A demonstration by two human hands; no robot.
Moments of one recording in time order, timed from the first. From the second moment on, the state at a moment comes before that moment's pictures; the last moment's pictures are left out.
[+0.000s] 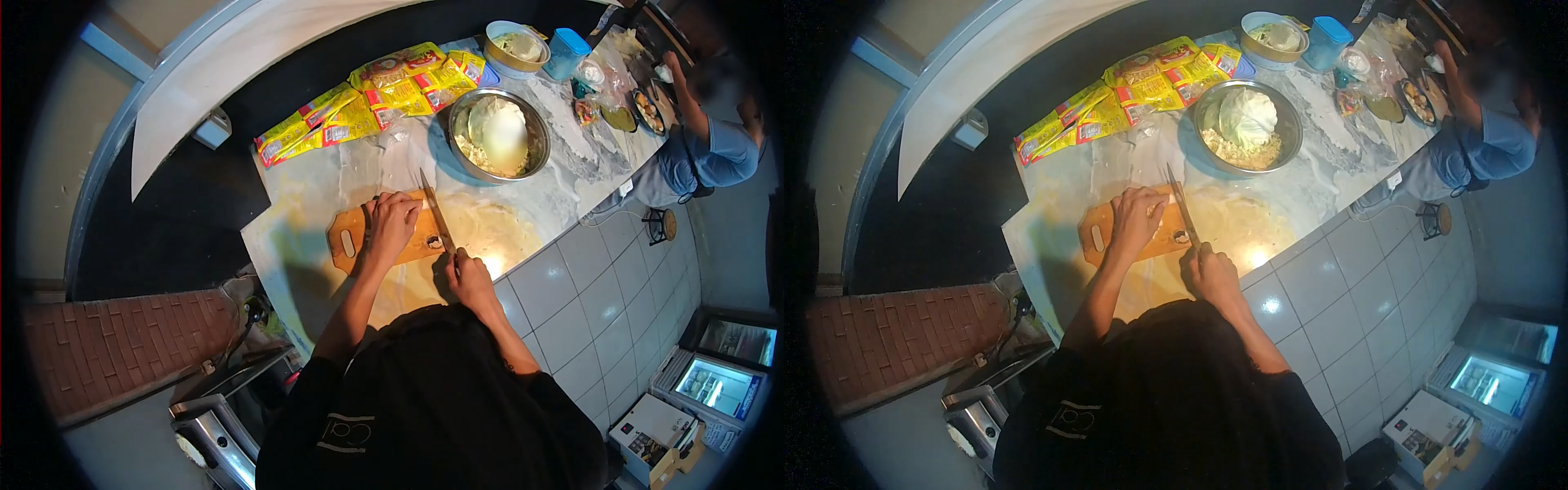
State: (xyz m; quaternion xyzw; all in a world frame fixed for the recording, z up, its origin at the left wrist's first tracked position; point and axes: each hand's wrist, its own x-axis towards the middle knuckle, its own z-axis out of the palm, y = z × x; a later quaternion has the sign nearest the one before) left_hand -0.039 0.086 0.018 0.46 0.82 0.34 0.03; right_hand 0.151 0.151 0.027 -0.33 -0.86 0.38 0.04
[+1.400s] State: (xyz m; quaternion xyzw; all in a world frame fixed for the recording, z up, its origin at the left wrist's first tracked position) left_hand -0.037 0.086 0.009 0.46 0.81 0.35 -0.02; right_hand 0.105 0.132 0.013 -0.35 -0.92 0.18 0.04
